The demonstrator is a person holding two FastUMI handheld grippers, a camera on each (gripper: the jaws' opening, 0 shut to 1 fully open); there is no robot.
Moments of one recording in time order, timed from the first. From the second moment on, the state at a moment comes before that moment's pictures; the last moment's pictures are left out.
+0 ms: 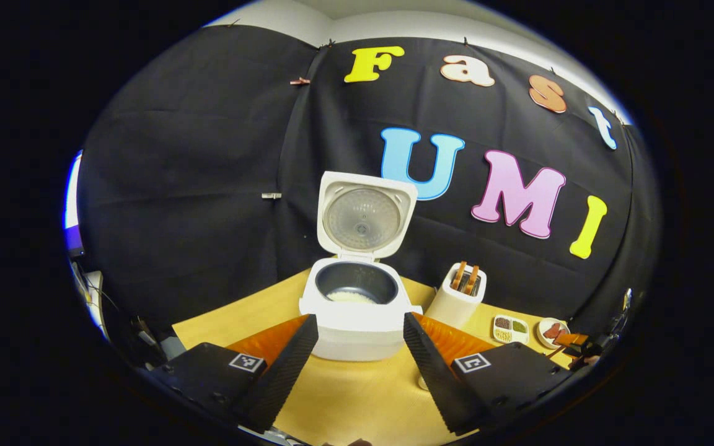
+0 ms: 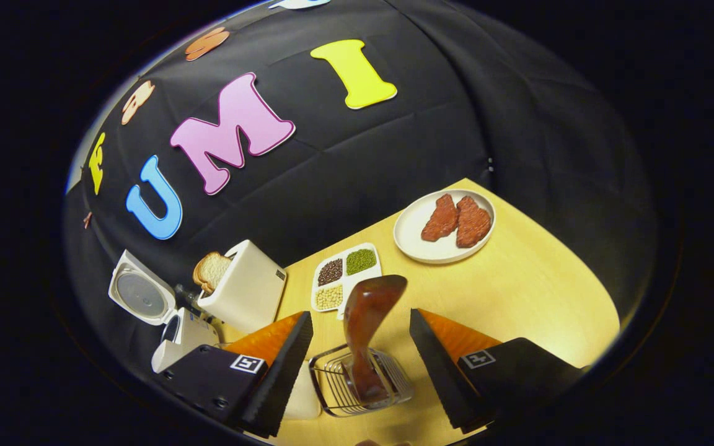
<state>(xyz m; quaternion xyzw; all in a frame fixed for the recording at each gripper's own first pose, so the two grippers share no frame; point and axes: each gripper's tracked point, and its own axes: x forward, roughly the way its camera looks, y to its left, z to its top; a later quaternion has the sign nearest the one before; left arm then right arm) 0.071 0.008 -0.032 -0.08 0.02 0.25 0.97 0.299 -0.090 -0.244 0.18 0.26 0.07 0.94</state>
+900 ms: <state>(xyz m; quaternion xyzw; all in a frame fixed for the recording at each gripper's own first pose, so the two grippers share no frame) 0.186 0.088 0.173 -0.01 -0.04 0.19 0.98 0.183 -0.080 -0.142 -0.02 0.15 0.10 0.98</state>
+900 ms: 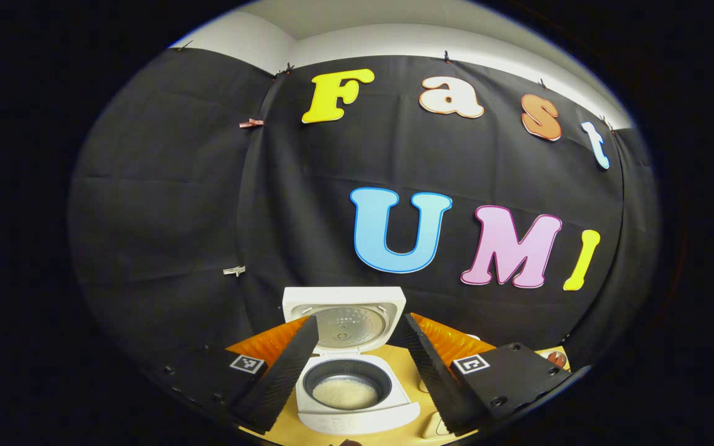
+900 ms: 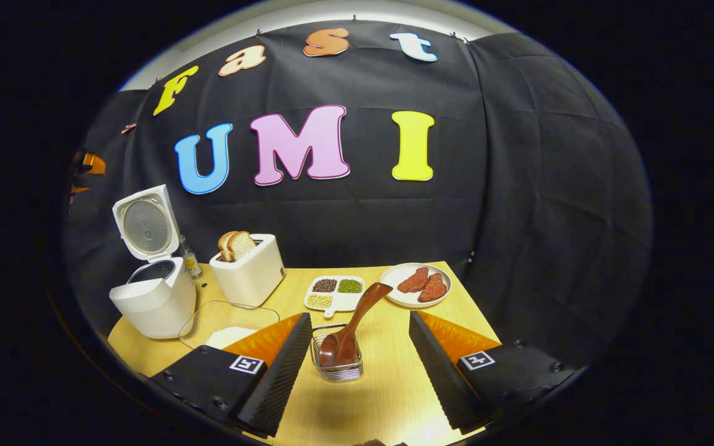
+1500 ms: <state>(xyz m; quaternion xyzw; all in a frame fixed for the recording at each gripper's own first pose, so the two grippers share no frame) 0.331 0.198 0.192 -0.04 -0.01 0.20 0.98 0.155 -0.034 -0.115 -0.03 0.14 0.11 0.98</state>
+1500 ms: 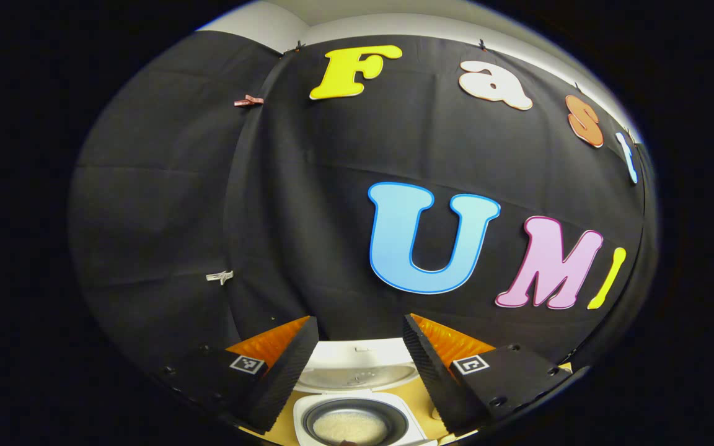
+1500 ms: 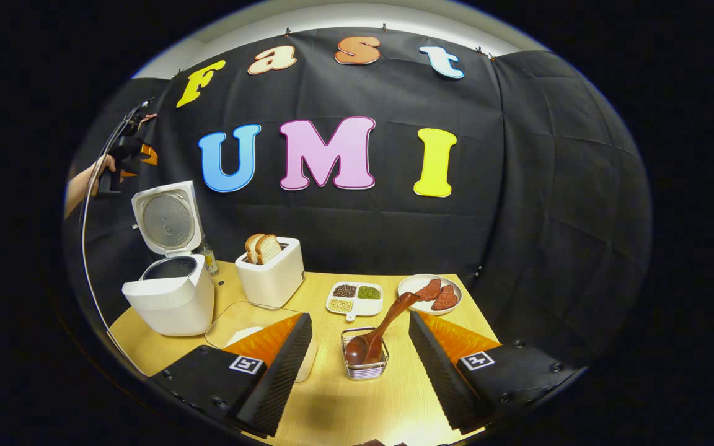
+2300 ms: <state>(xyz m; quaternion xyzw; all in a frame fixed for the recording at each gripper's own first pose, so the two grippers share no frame) 0.363 0.205 0.121 -0.04 0.12 0.24 0.96 0.143 0.003 -0.153 -0.01 0.19 0.13 0.97</state>
